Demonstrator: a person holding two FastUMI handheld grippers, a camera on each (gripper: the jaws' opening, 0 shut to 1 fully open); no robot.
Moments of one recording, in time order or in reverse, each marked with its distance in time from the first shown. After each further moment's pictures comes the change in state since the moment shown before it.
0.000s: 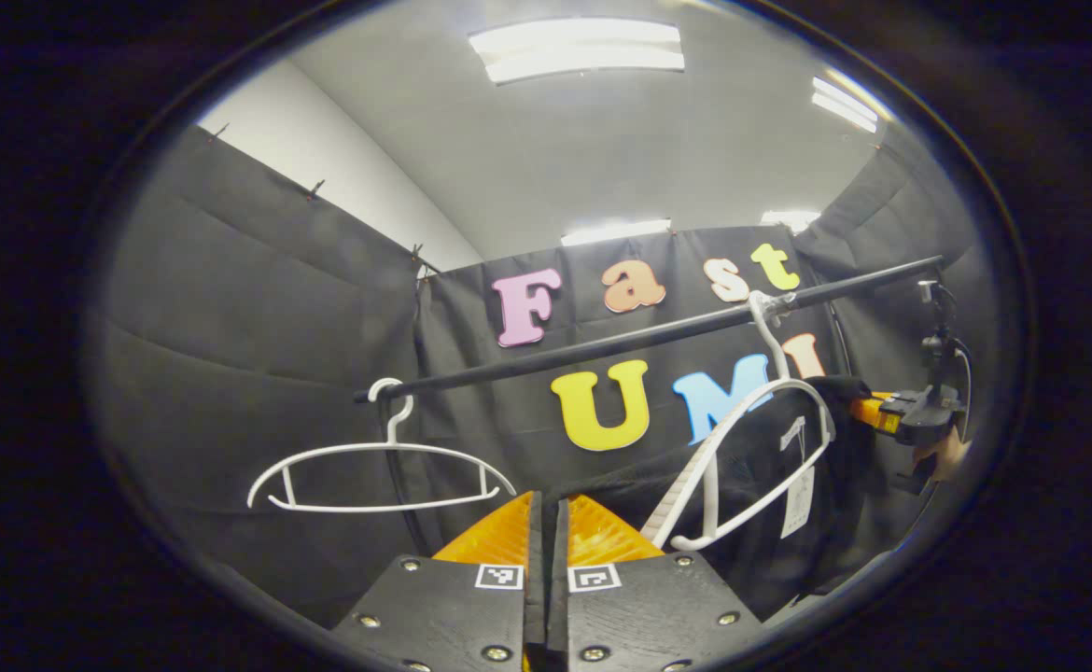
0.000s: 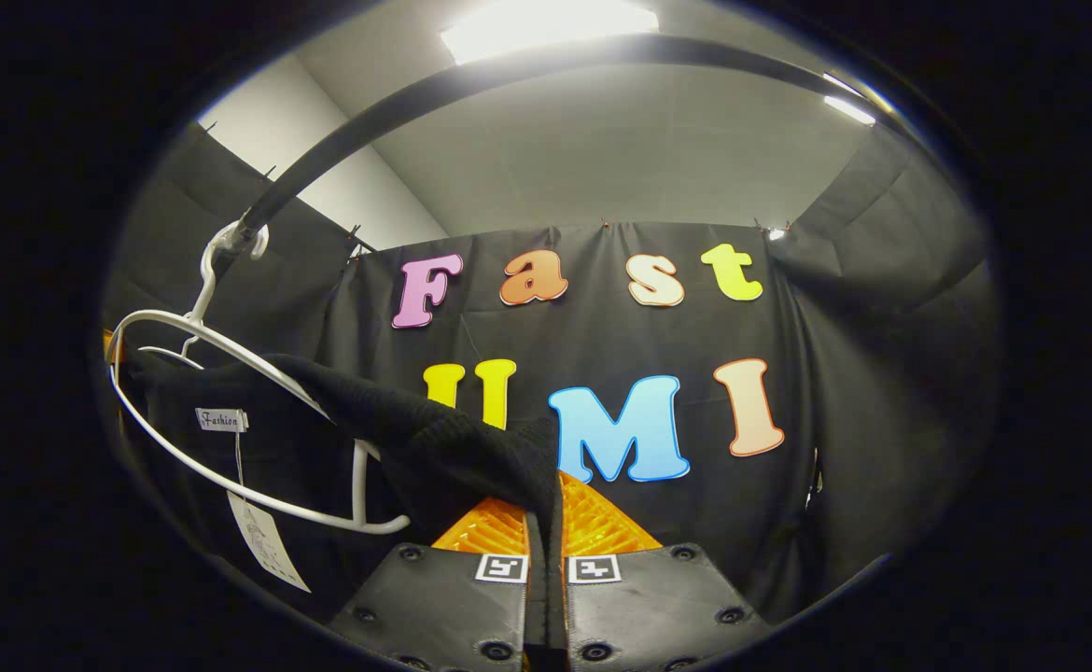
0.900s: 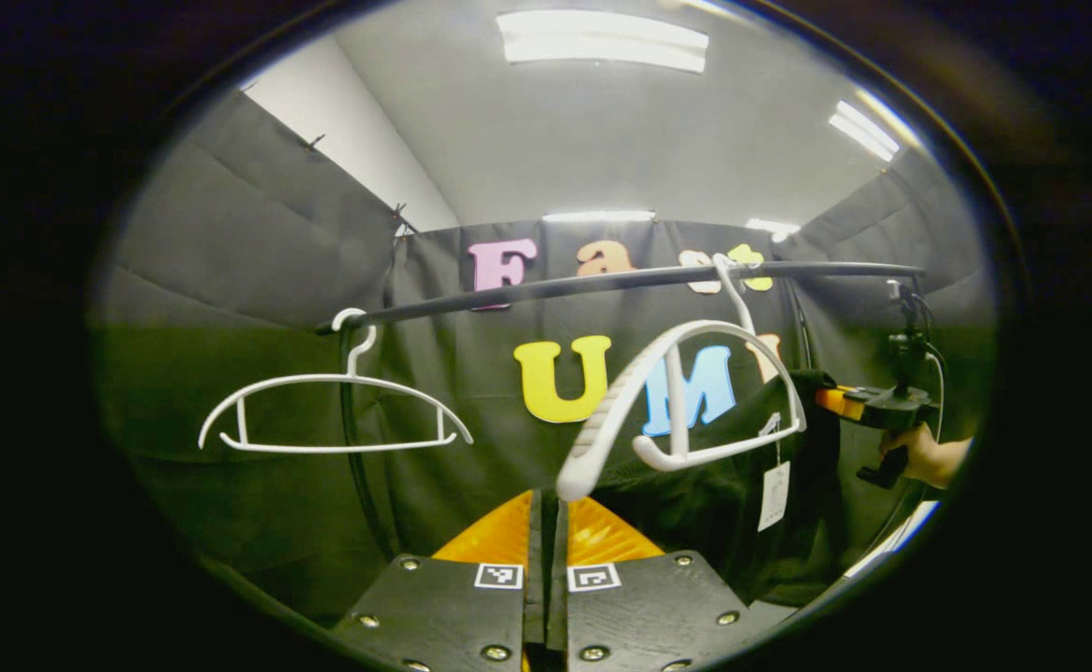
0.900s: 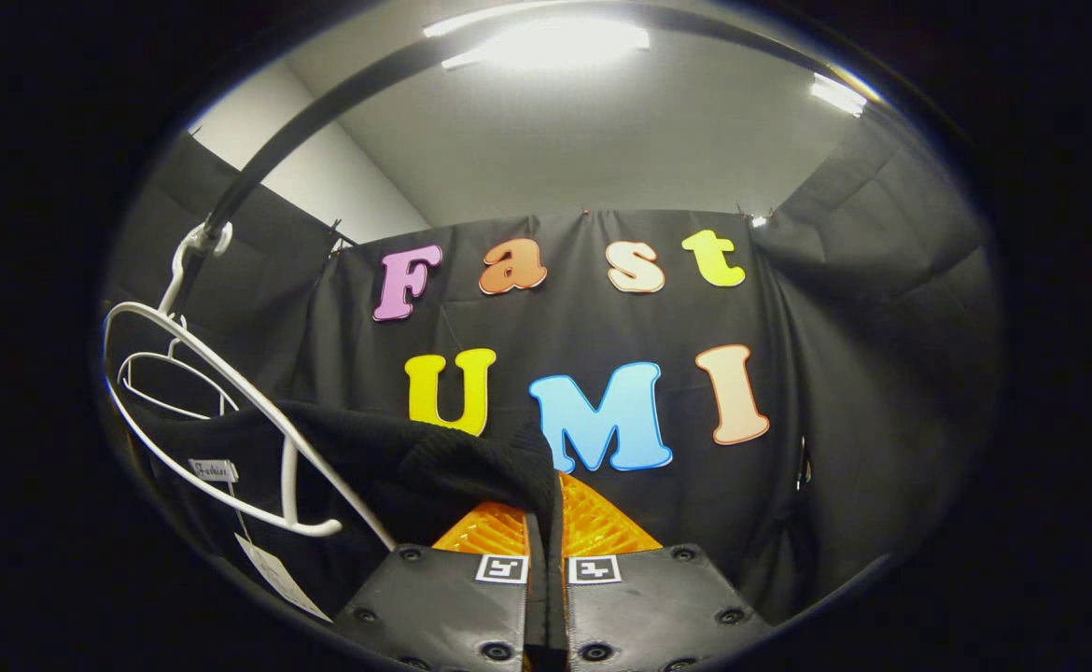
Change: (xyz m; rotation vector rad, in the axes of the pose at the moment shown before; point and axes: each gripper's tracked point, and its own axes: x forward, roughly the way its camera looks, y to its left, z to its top) left arm -0.021 -0.039 -0.057 -0.089 0.072 -0.097; right arm 0.009 -0.041 -0.022 0.030 0.066 -0.056
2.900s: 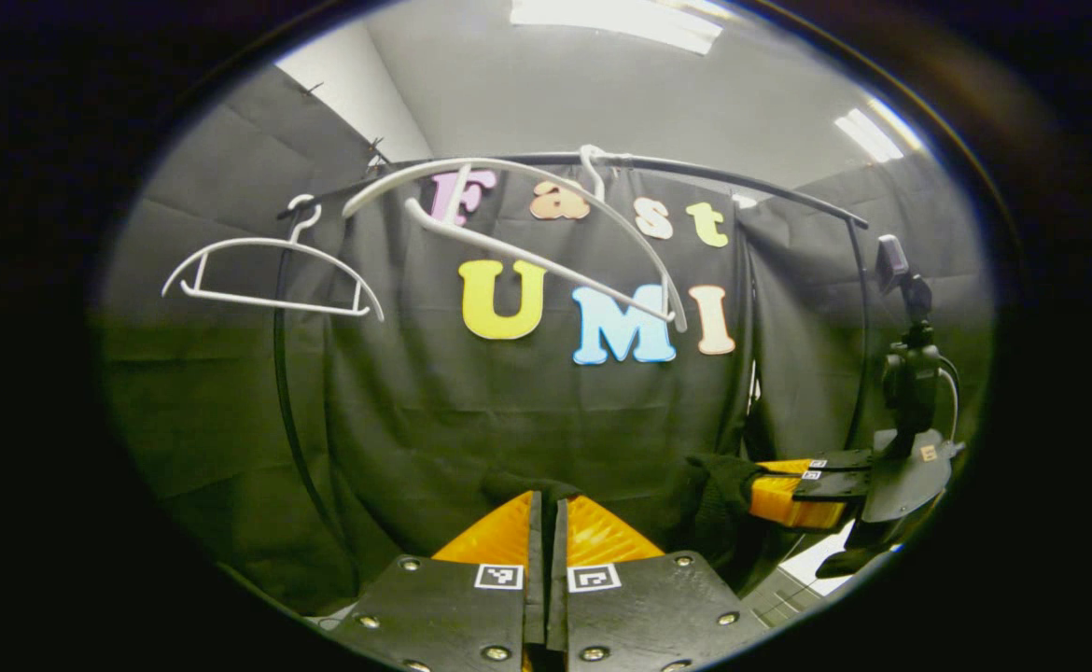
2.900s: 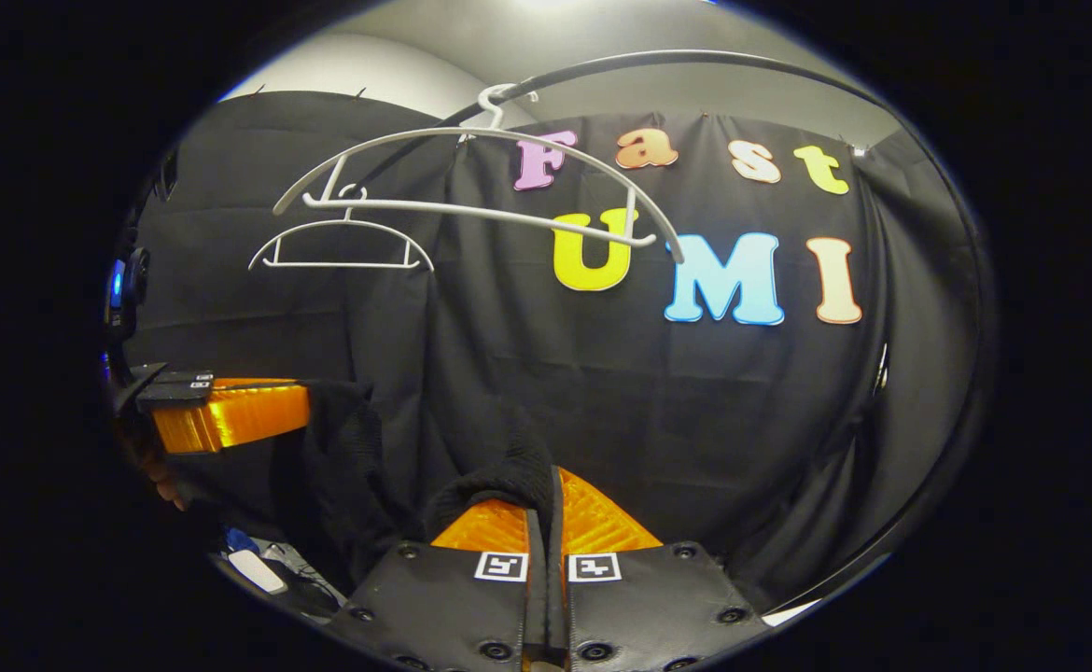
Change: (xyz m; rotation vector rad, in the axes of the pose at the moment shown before) left arm -0.070 -0.128 -0.140 -0.129 0.190 -0.114; right arm -0.222 0.151 -0.158 -0.075 0.397 0.362
